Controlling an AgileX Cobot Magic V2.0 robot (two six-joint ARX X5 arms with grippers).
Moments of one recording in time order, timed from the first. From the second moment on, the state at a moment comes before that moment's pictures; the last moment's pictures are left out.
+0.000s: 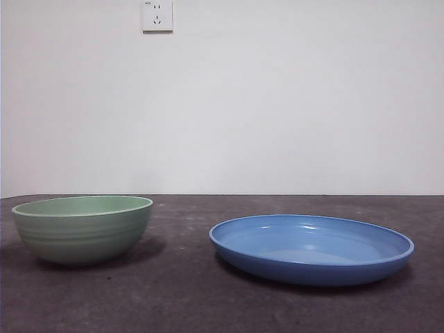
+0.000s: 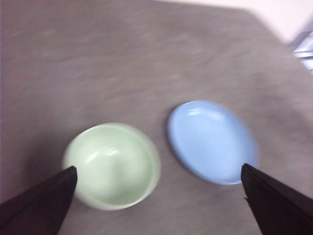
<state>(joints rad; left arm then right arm) -0.17 0.71 0.99 -0.87 0.39 -0.10 0.16 0.59 0.91 -0.85 -0.65 0.18</state>
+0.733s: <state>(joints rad) -0.17 1.41 0.99 -0.72 0.29 -0.04 0.16 0.59 0.91 -0.85 -0.65 0.18</state>
